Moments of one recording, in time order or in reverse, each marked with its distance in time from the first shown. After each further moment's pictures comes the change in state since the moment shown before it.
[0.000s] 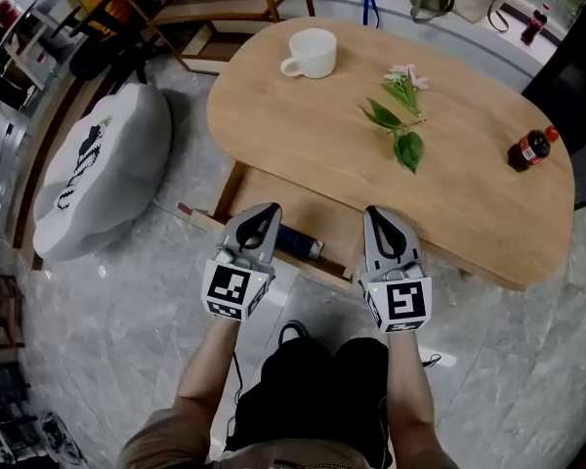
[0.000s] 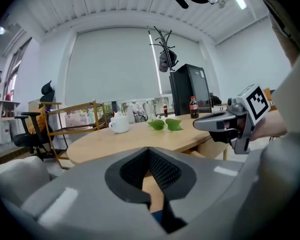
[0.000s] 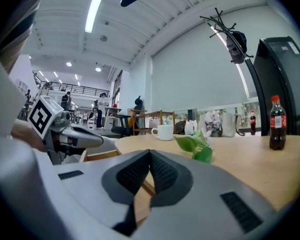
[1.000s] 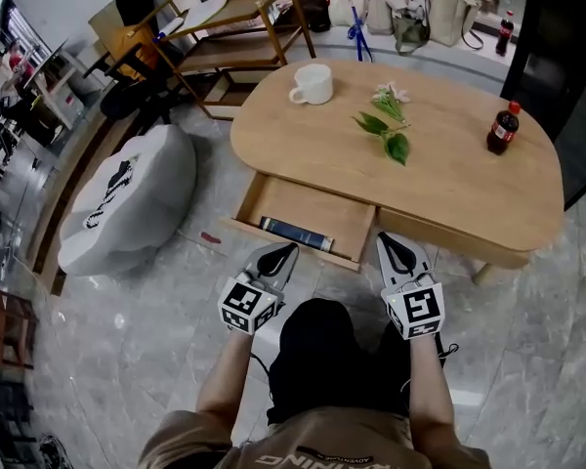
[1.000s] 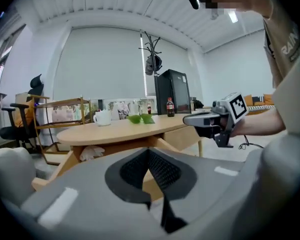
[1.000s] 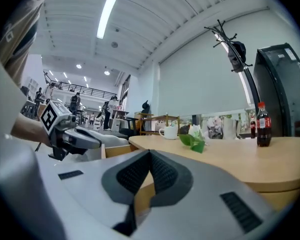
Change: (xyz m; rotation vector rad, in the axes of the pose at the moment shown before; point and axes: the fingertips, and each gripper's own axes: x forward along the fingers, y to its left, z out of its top) left arm -0.070 -0.069 -0.045 -0.024 -0.013 -0.172; right arm -0.089 0.029 -0.030 -0.037 -0.055 0.063
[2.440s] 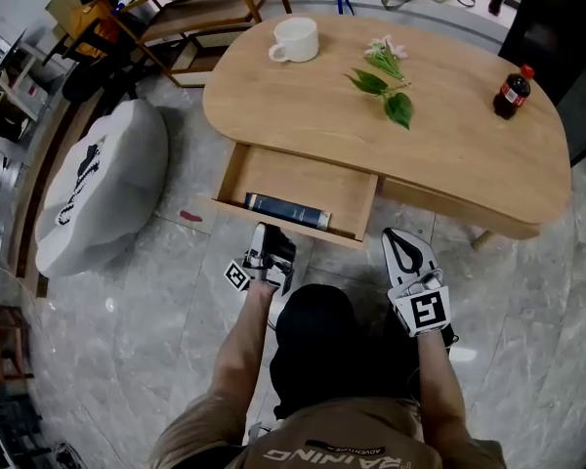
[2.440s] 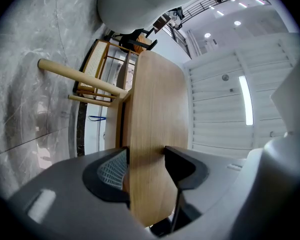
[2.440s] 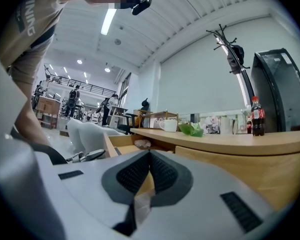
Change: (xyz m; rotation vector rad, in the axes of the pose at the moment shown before) left arm 0.018 0.101 -0.160 -1.467 -0.919 -0.473; right arm -0.013 0.017 -0.050 -0.042 0.003 -0.041
